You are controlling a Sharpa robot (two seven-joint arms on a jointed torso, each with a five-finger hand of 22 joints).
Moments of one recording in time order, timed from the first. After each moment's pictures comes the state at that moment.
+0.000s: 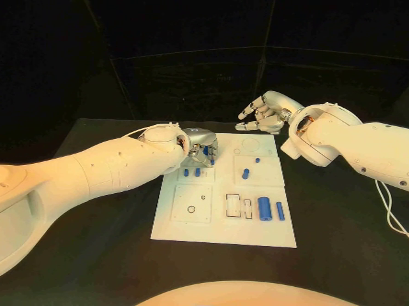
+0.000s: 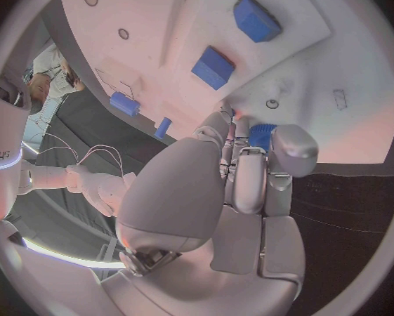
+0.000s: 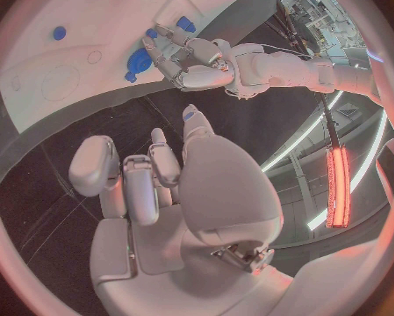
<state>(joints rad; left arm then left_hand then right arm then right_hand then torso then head) 1.22 -0.39 -0.12 1.00 -1.49 -0.08 0.08 1.54 -0.01 0.03 0.06 0.05 0.99 0.13 0.18 0.19 1.02 0.08 0.31 0.13 1.46 -0.01 1.34 1.18 0.13 1.41 0.09 1.08 1.05 1.28 -0.74 0.00 1.42 -1.07 -0.30 -0.10 1.37 -0.03 -0.12 0.21 0.30 0.90 0.16 0.17 0.07 1.32 0.07 1.28 1.23 1.46 0.00 1.48 1.31 0.09 1.34 0.10 1.32 1.05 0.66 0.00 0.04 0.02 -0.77</state>
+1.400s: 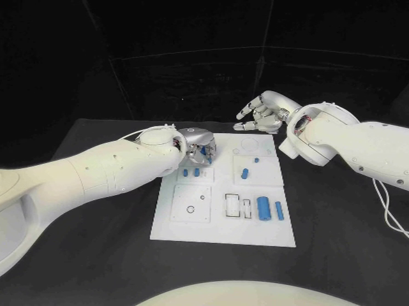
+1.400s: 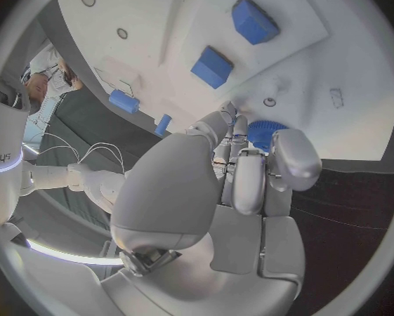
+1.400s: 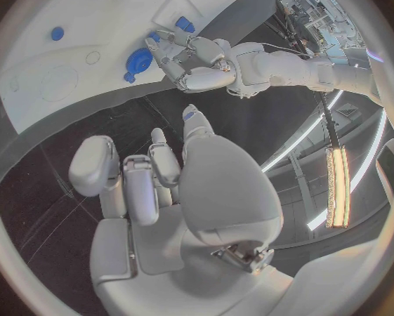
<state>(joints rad) 1.21 -0.42 -0.10 1.03 -1.49 -0.12 0.08 1.51 -0.03 0.33 -0.03 0.05 1.10 0.13 0.13 0.16 1.17 0.06 0.20 0.10 1.47 -0.02 1.36 1.16 0.12 1.43 0.08 1.14 1.12 1.28 -0.74 0.00 1.42 -1.07 -0.30 -0.10 1.37 -0.03 -0.12 0.21 0.30 0.90 0.16 0.17 0.07 1.32 0.07 1.28 1.23 1.46 0.00 1.48 1.31 0.09 1.34 0.10 1.32 1.05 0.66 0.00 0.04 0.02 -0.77</state>
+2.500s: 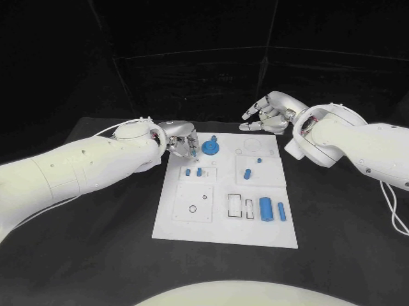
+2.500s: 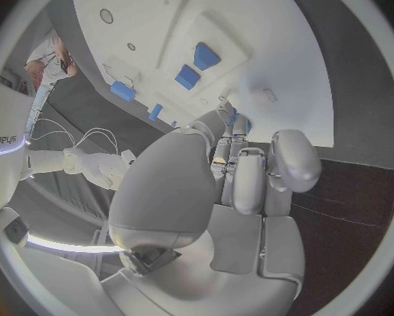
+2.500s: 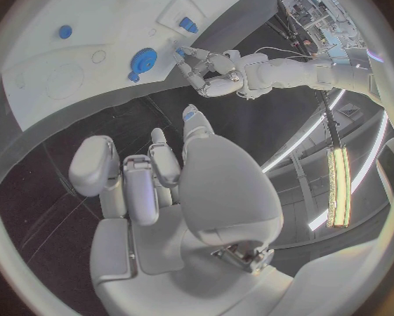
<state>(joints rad) 1.21 -0.58 -0.04 1.13 -1.46 -0.11 0.05 1.47 -0.05 0.36 -0.04 0.05 1.12 0.12 0.13 0.16 1.18 0.06 0.19 0.09 1.47 -0.02 1.36 1.15 0.12 1.43 0.08 1.15 1.13 1.28 -0.75 0.00 1.42 -1.07 -0.30 -0.10 1.37 -0.03 -0.12 0.21 0.30 0.90 0.16 0.17 0.07 1.32 0.07 1.28 1.23 1.46 0.00 1.48 1.31 0.09 1.34 0.10 1.32 1.05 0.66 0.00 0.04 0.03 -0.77</state>
